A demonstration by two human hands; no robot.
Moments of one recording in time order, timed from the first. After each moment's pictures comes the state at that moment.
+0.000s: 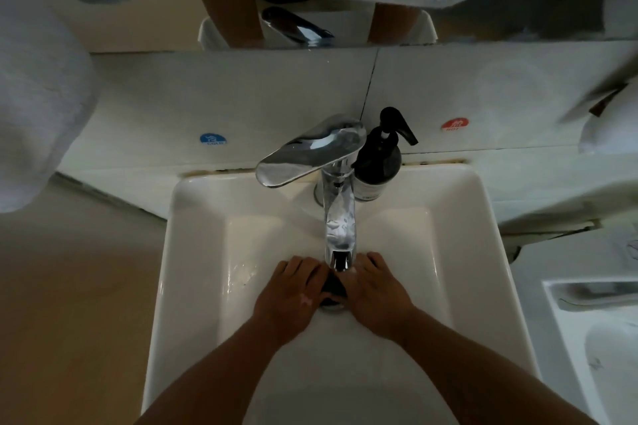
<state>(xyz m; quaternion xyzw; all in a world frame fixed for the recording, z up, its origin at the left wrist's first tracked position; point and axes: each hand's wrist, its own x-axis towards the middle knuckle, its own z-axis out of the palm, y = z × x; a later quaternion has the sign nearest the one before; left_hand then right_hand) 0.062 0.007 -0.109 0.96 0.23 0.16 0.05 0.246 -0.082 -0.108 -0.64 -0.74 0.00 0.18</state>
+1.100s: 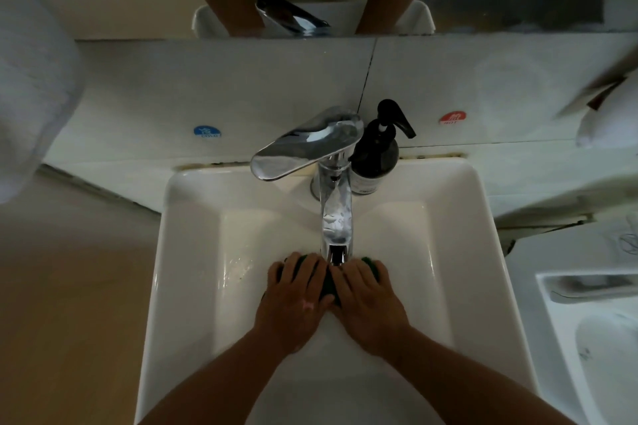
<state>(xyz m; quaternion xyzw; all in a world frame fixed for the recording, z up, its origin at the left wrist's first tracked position) 0.061 -0.018 -0.110 0.95 0.29 0.09 0.07 0.223 -0.113 -0.111 -0.70 -0.71 0.01 0.10</state>
